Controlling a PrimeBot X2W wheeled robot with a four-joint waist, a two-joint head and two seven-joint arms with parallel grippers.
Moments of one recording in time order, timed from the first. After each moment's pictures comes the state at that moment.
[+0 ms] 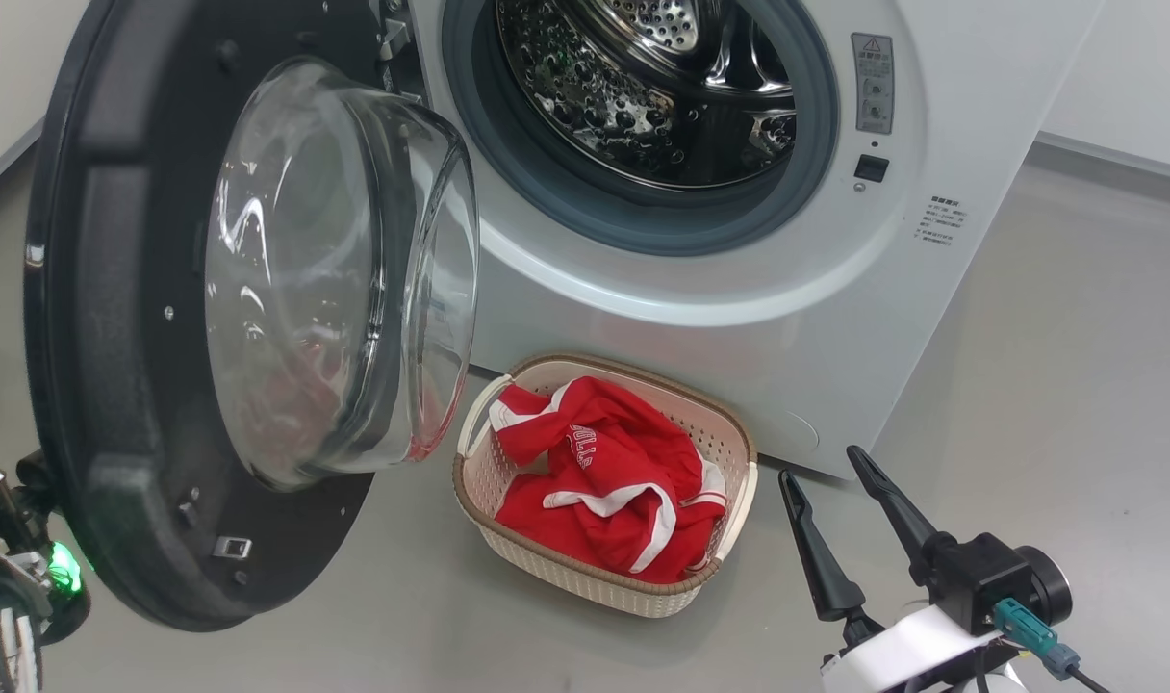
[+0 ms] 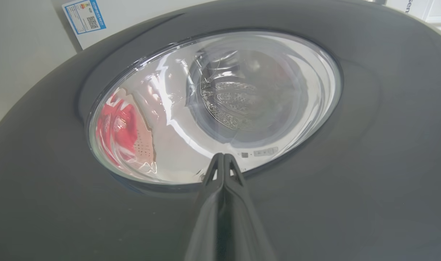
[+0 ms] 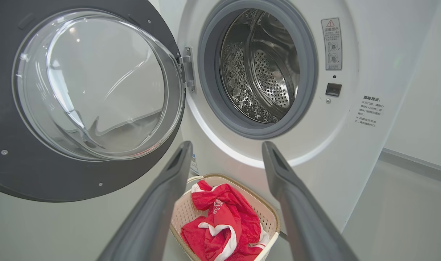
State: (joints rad) left arm -0.47 0.12 0.54 0.53 -1.34 -0.04 1.10; right arm 0.07 -0.09 0.31 0.06 0.24 0.06 -0.23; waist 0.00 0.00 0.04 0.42
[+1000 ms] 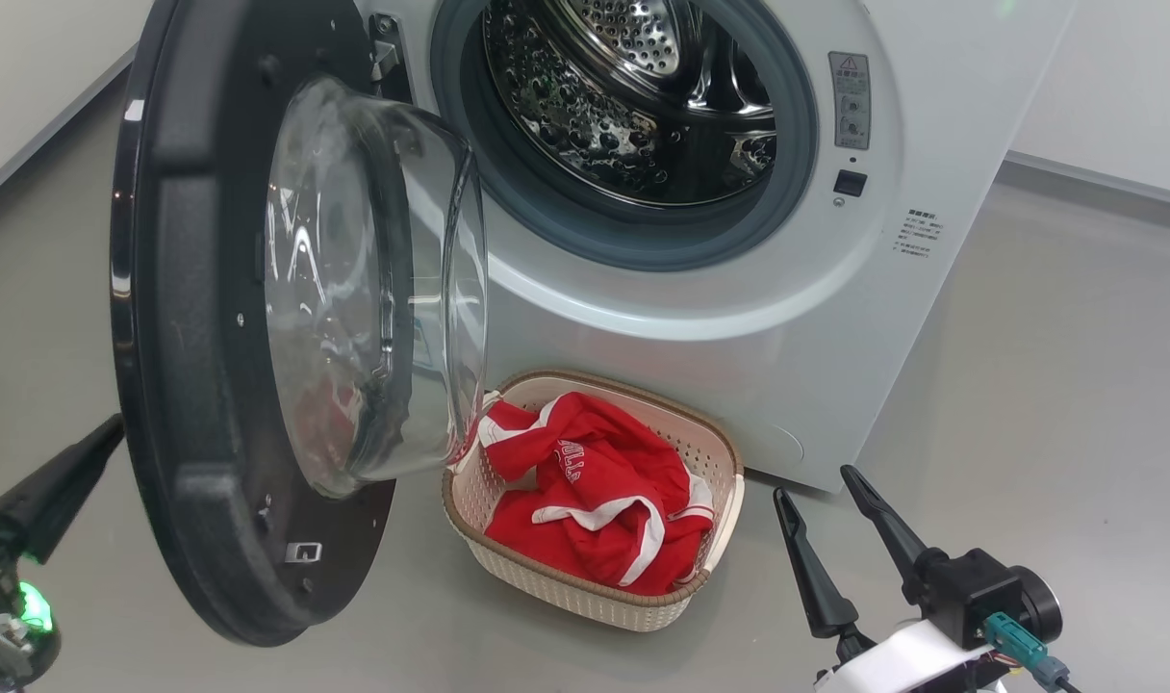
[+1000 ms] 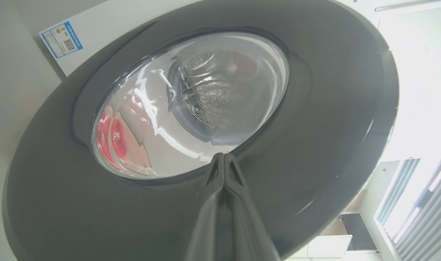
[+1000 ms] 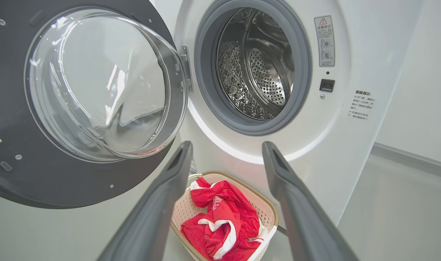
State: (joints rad) left arm -0.28 0.04 0.57 0.16 -1.38 0.01 1.12; right arm 0.08 -0.07 0.32 0.08 0.25 0.05 -0.23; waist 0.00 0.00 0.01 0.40
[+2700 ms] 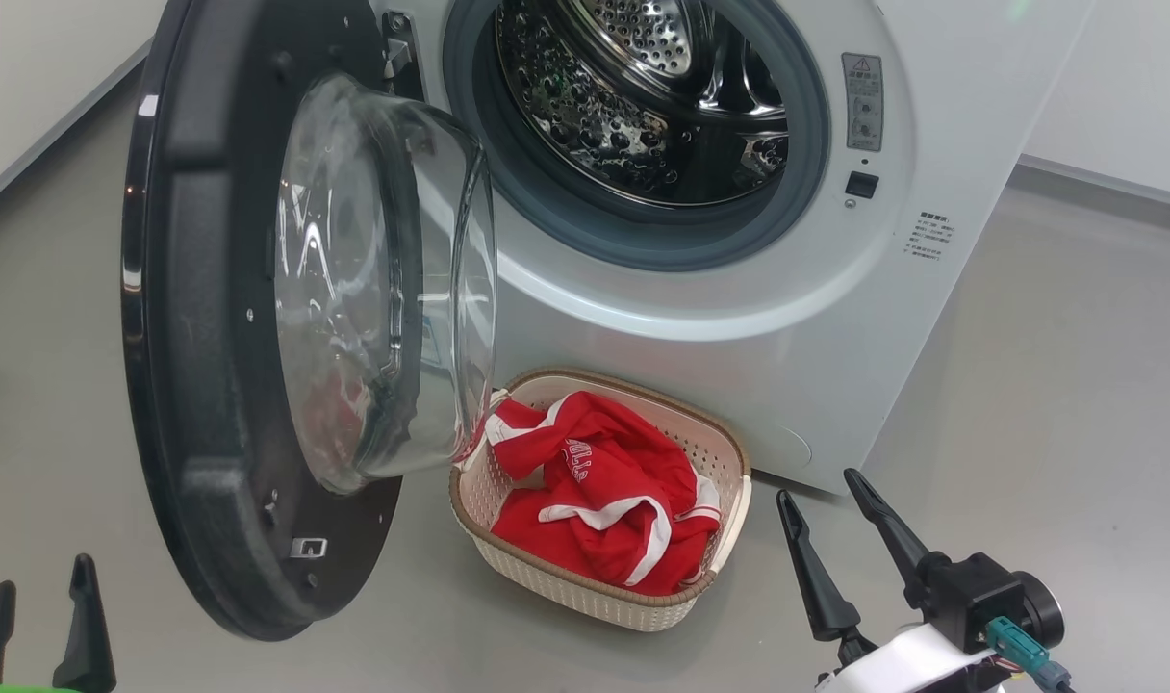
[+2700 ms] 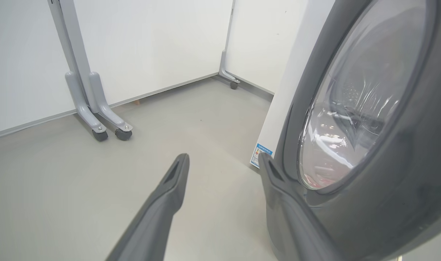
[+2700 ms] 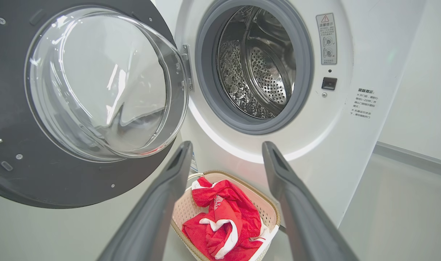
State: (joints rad) left arm 0.16 0.14 0.23 0.06 -0.53 -0.13 0.01; right arm 0.09 -0.07 0.32 0.08 0.25 0.04 -0.24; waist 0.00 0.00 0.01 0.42
